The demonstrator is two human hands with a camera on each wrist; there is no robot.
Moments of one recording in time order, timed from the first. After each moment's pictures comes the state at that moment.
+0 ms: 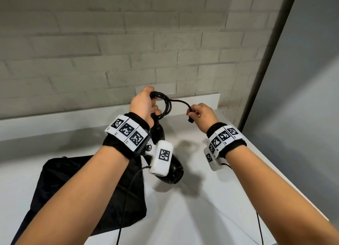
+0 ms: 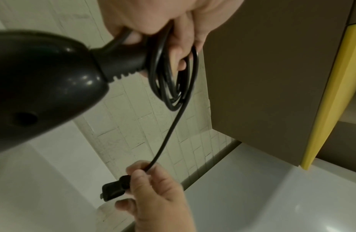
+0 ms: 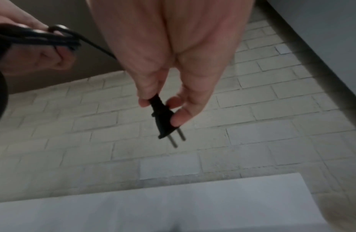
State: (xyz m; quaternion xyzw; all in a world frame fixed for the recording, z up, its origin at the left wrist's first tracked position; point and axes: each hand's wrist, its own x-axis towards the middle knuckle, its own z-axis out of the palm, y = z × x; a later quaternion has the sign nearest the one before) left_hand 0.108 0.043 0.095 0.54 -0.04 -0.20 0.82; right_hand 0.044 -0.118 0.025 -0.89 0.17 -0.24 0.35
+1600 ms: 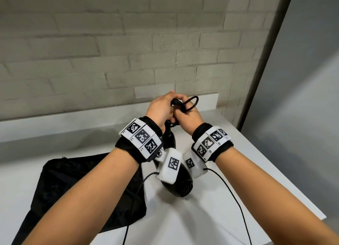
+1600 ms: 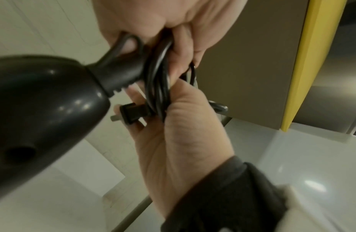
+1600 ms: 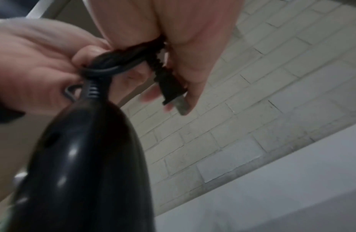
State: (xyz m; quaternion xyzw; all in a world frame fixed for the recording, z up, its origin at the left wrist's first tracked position) left_hand 0.080 0.025 0.087 0.63 -0.16 -0.24 0.73; right_hand 0.053 -0.060 0.037 -0.71 0.05 -0.31 0.63
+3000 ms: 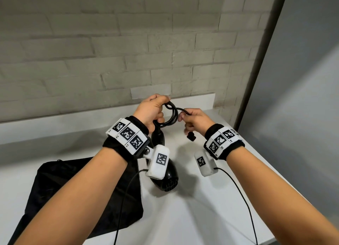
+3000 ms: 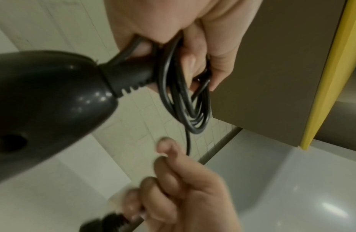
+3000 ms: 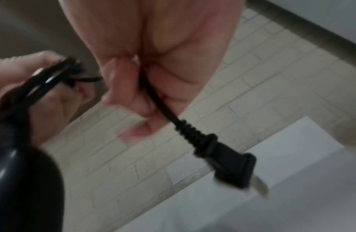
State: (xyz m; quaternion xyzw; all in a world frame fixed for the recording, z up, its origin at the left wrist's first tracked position) left_hand 0.094 0.035 0.084 0.60 -0.18 -0.27 0.73; right_hand 0.030 -0.105 0.030 -0.77 0.08 -0.13 0.62
